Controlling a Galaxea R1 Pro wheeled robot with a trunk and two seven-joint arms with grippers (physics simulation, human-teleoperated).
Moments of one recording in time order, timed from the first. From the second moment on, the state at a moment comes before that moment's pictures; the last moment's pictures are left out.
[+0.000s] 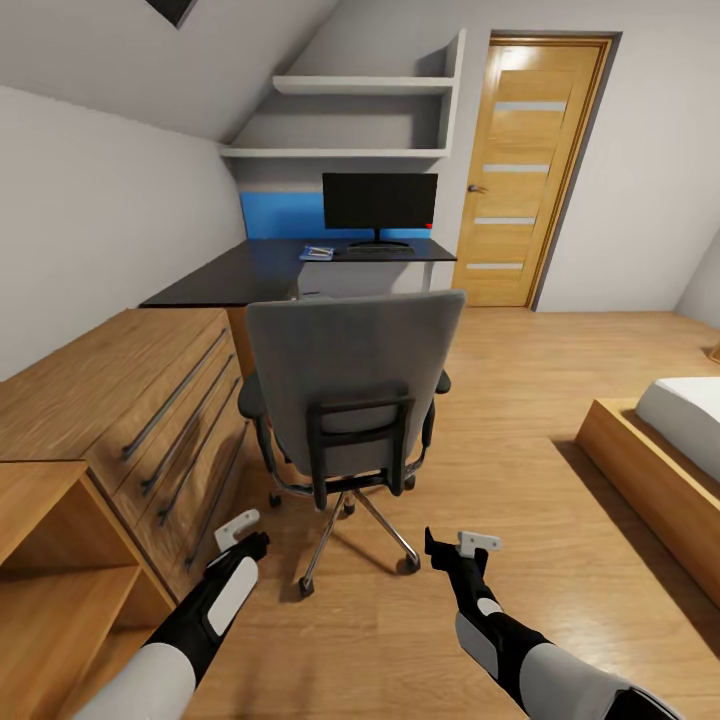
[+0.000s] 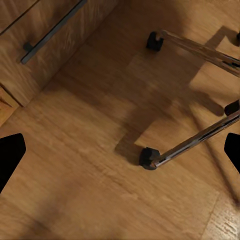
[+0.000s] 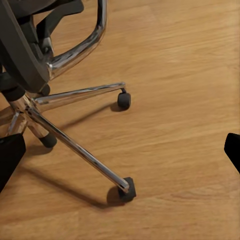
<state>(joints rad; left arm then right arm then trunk) -0.59 -0.04 -0.13 -0.66 0.65 0.13 0.54 -0.69 0.03 0.70 -0.22 -0.79 -0.50 -0.14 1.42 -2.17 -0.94</state>
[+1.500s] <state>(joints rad) -0.59 -0.02 -0.08 -0.71 0.65 0.12 0.55 -0.69 -0.02 0.70 -0.22 -0.80 -0.57 -0.15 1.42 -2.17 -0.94</state>
